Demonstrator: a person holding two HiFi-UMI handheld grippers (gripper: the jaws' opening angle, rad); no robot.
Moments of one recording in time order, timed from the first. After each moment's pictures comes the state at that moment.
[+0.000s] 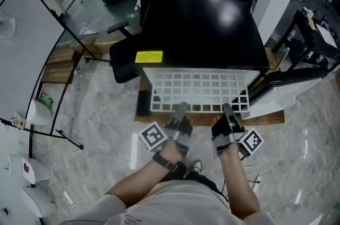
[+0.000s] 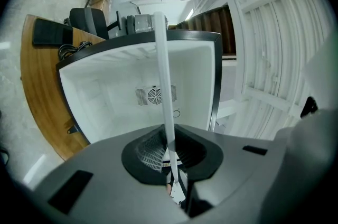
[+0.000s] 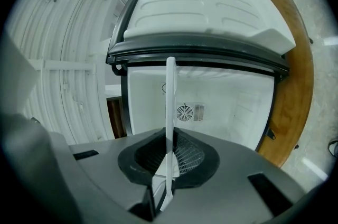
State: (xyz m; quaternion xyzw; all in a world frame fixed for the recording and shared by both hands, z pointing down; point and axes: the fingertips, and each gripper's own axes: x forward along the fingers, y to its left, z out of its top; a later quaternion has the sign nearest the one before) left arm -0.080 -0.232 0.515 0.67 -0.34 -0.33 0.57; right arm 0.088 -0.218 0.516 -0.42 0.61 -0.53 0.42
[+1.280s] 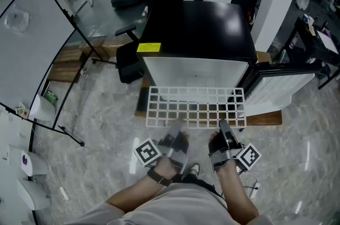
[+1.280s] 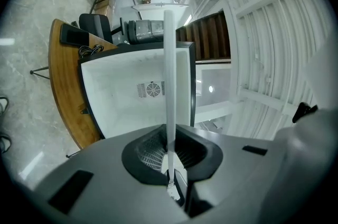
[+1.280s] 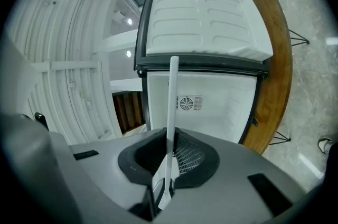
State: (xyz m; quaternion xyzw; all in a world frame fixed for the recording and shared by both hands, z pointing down) left arm -0.064 -0.130 0.489 0.65 -0.33 -0.37 0.57; right arm 0.099 -0.125 0.506 -0.38 0.63 -0.55 0.40
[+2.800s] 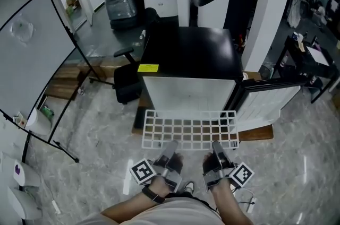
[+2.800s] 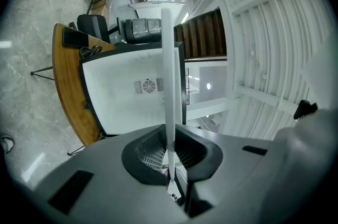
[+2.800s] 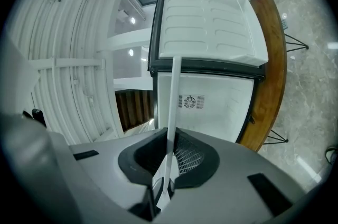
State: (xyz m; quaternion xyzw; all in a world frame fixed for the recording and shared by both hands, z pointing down) left arm -0.065 -0.090 0.471 0.66 -0.32 -0.36 0.57; right arm 0.097 -0.085 0.486 -0.39 0.64 -0.54 0.40
